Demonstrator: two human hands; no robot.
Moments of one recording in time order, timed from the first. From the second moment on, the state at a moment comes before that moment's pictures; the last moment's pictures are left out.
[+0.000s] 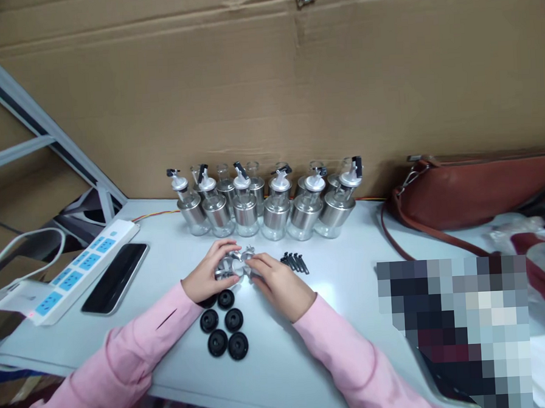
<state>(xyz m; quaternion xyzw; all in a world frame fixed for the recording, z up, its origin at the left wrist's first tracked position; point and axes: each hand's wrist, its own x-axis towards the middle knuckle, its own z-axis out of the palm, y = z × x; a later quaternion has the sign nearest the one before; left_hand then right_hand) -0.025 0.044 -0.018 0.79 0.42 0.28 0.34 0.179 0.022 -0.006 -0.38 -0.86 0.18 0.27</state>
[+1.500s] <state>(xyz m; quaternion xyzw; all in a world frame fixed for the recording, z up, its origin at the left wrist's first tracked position) -0.008 0.014 0.001 0.87 0.27 0.41 0.08 0.182 0.004 0.022 -0.37 -0.63 0.54 0.41</state>
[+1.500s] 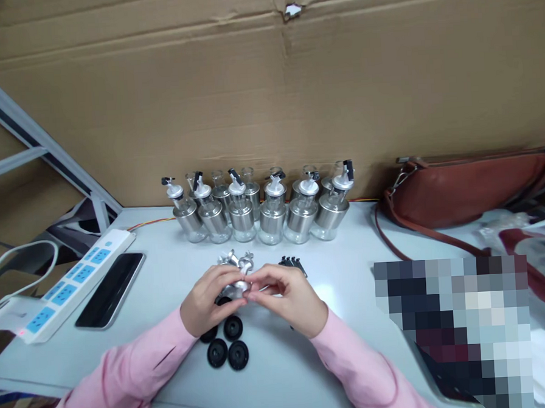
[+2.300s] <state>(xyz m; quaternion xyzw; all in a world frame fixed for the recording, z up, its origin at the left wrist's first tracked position) -0.003 0.013 -0.001 0.88 0.21 0.41 0.13 0.195 0.014 0.028 -0.45 -0.70 0.38 0.40</state>
